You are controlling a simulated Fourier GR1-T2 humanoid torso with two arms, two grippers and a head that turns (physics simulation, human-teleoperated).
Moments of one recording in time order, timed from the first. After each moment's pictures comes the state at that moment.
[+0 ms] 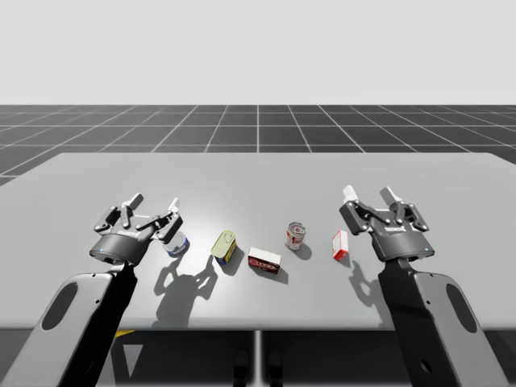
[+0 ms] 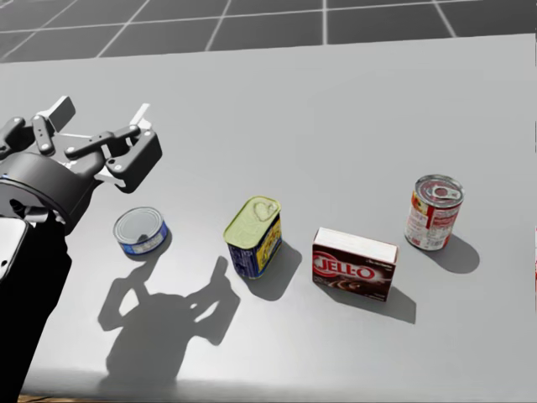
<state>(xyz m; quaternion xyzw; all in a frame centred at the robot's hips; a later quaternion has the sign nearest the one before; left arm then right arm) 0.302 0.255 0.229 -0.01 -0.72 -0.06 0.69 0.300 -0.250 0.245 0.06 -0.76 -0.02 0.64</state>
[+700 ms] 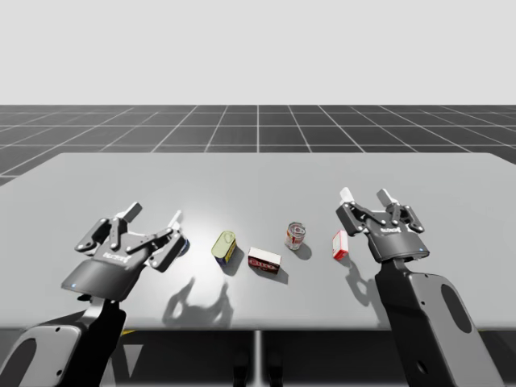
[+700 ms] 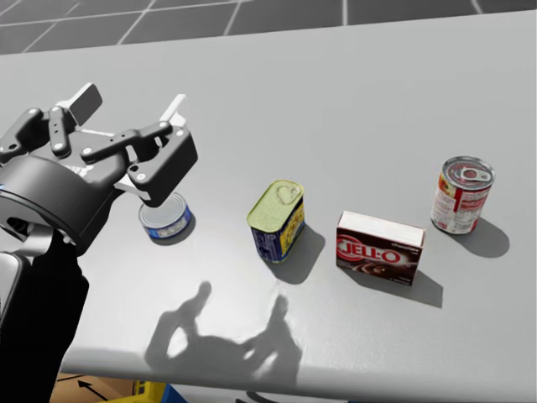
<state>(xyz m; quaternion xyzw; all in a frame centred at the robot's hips) 0.245 0.225 0.258 -0.04 -0.72 -0.09 0.69 0.300 -0.245 0.242 0.06 -0.75 -0.02 0.65</state>
